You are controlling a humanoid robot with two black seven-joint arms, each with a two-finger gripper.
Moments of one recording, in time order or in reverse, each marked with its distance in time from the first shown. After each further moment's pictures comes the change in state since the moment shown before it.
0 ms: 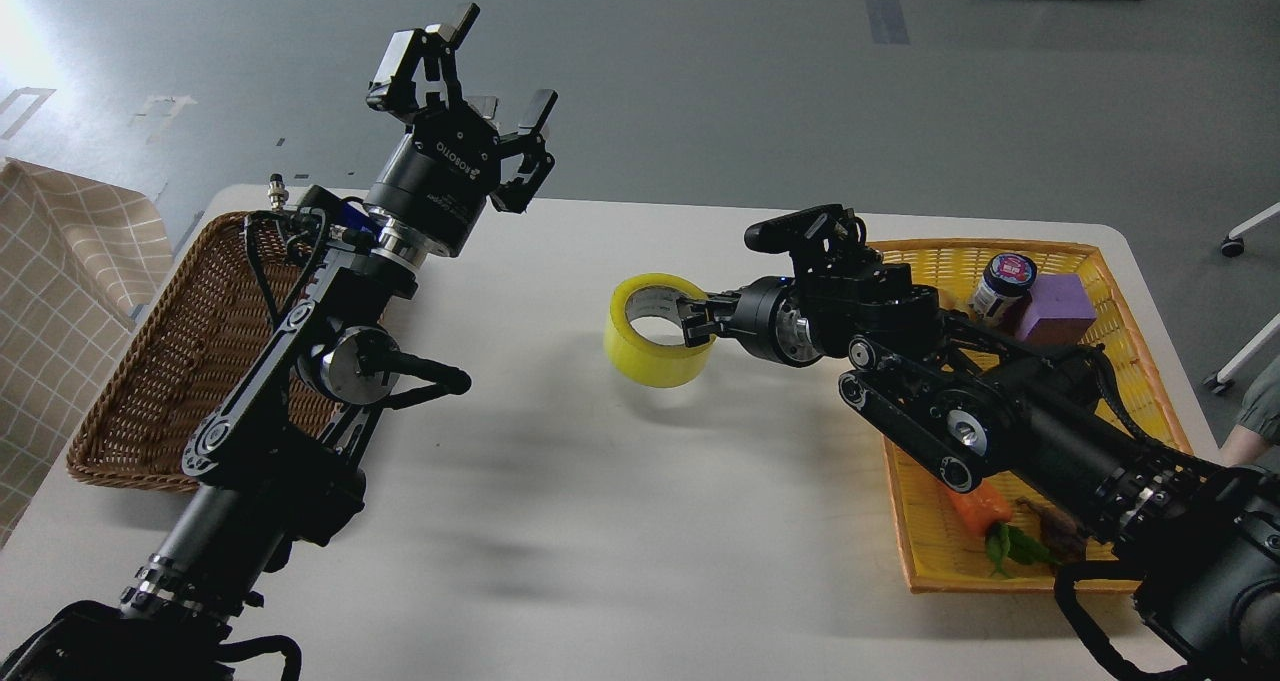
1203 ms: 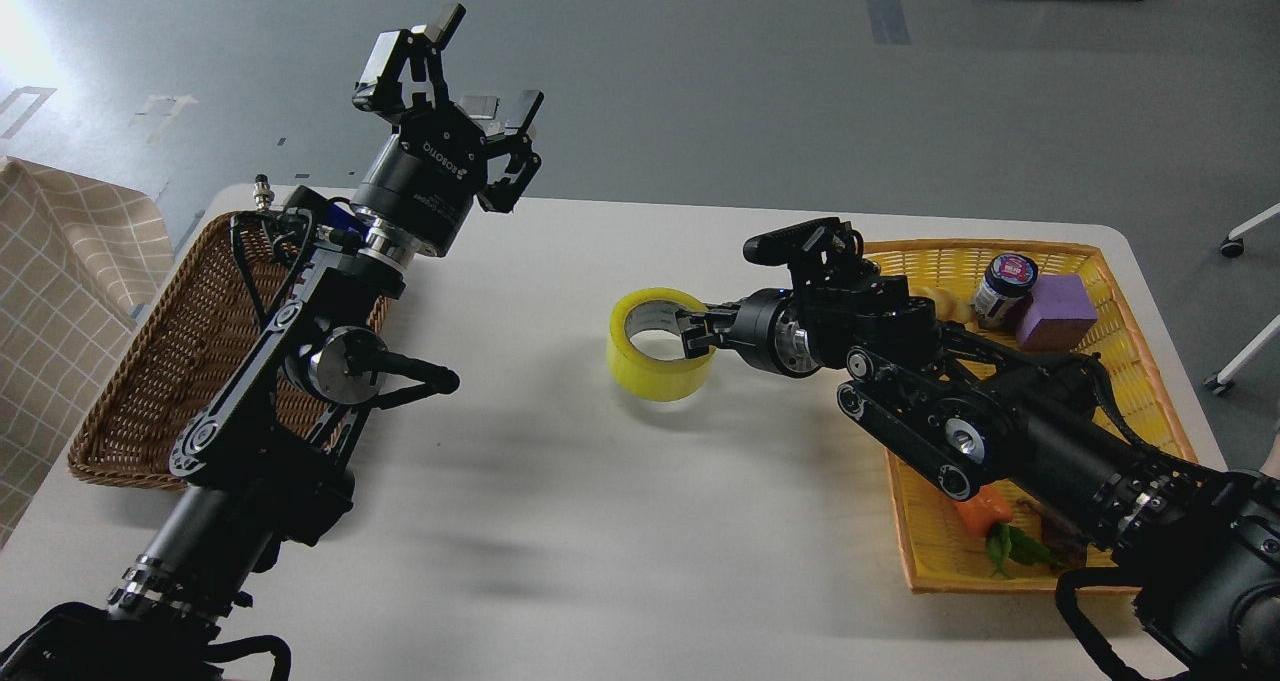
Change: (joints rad) left arm 0.004 0.023 -0.003 0.000 -0.005 -0.002 -0.002; right arm -0.010 0.000 -0.019 -0.004 0.022 -0.012 0.000
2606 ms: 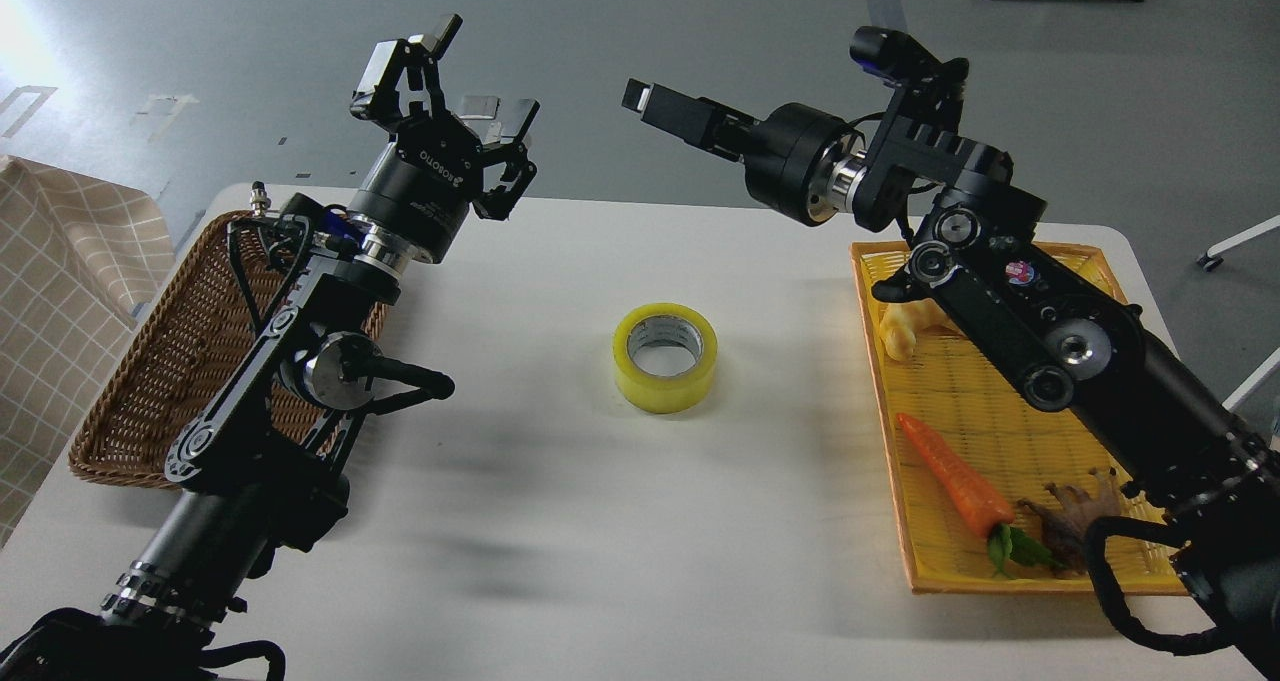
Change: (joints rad) left arm 0.014 0.007 0.000 0.000 0.000 -0.002 0.001; right arm 0.018 -0.100 0.361 0.315 0.364 -0.059 -0.005
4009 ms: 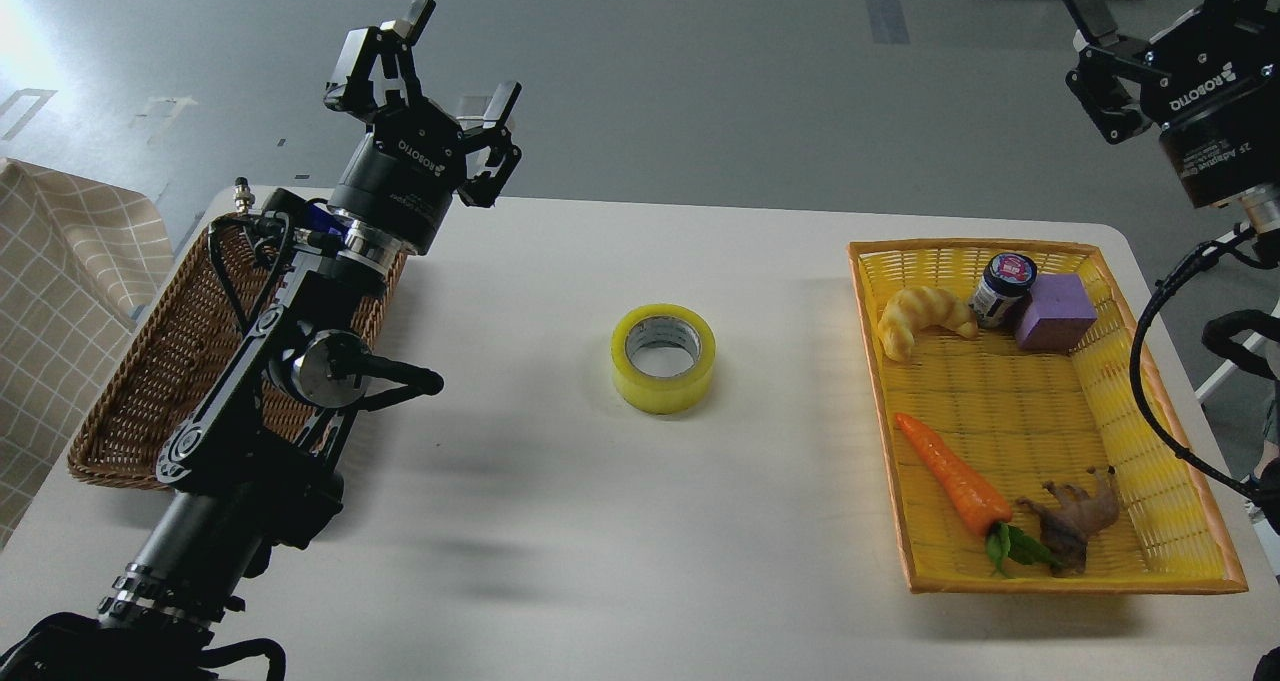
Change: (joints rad) left arm 0.005 -0.005 -0.042 -0.003 -0.003 -0.037 -0.030; right arm -0.482 -0.199 0.675 0.215 0.780 0.124 0.151
